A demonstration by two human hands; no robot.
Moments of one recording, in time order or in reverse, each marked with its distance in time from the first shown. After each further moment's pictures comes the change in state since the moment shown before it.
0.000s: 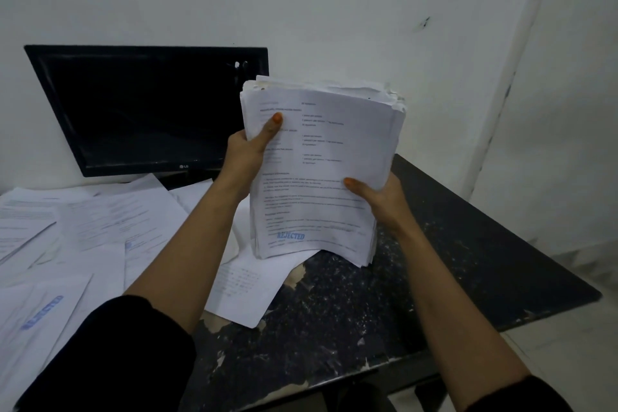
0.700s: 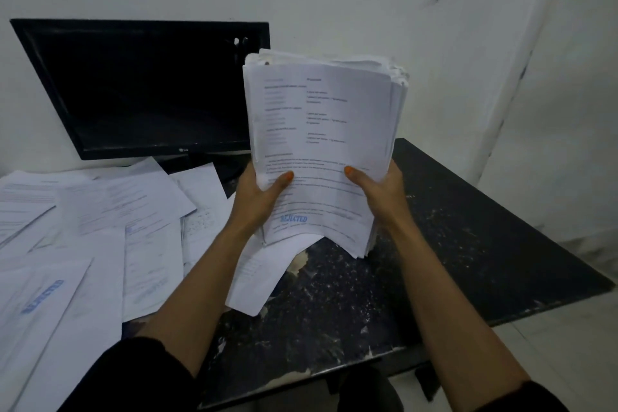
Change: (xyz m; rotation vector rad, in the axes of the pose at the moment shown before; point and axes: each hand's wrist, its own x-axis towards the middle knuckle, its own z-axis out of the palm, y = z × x) left_hand -0.036 -0.088 -0.023 0.274 -0.012 0.101; right_hand -0.005 0.020 0.014 0.028 0.086 0.022
